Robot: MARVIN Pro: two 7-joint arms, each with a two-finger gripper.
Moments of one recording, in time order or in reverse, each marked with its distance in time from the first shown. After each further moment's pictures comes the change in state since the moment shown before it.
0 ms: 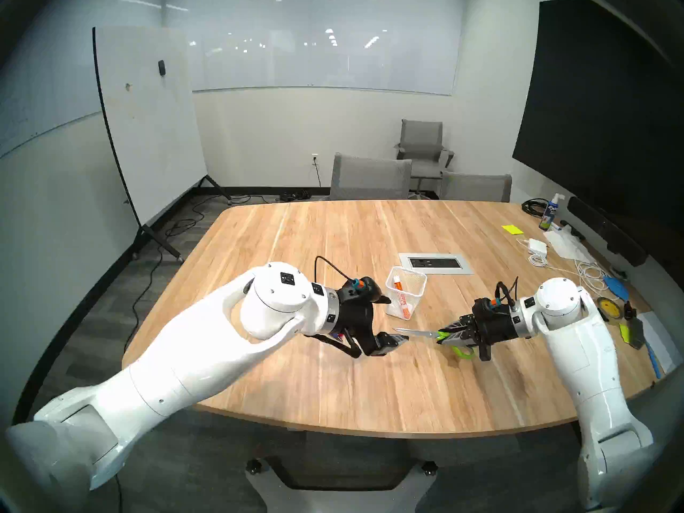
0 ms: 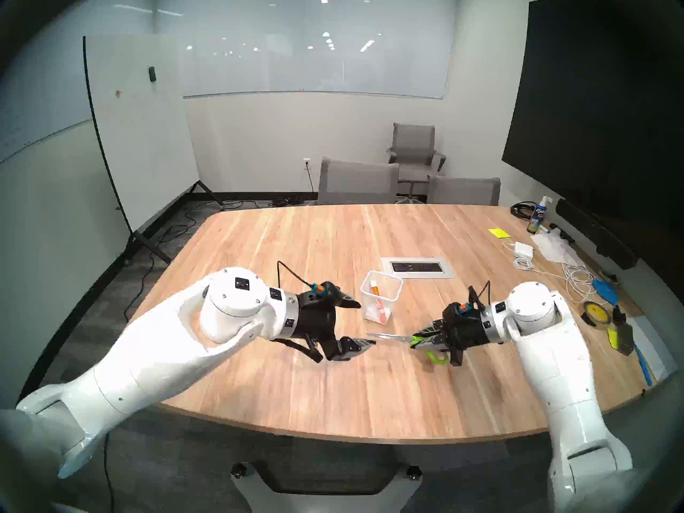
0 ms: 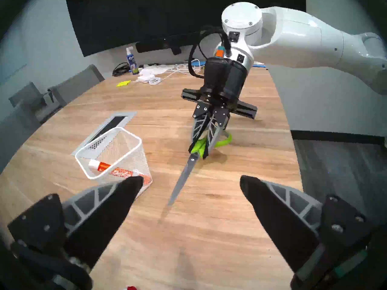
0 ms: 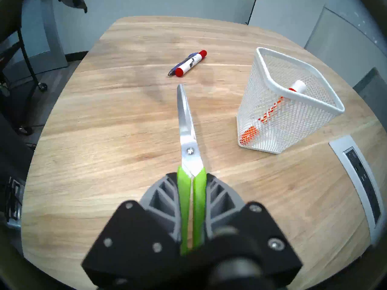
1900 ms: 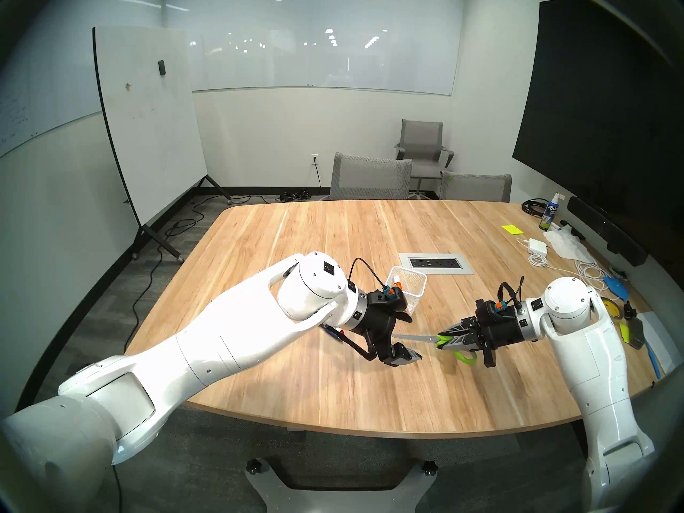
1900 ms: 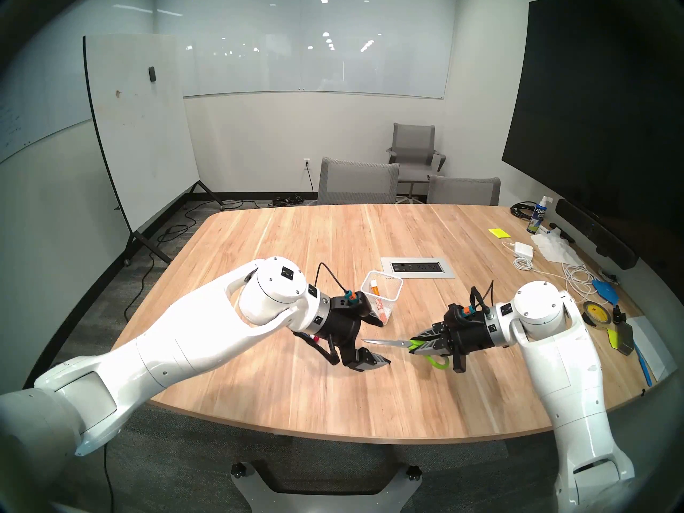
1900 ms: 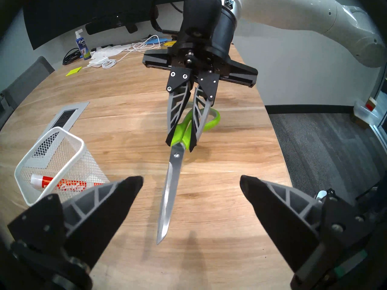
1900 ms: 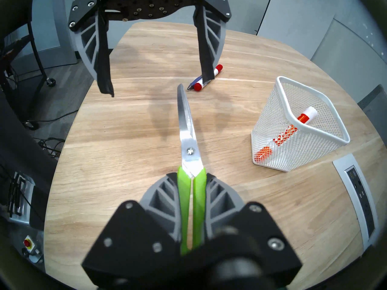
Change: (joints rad) left arm -0.177 -0.135 0.153 0.239 0.090 -0.023 -0.200; right arm -0.097 0.023 0.043 -0.176 0.029 0.035 0.034
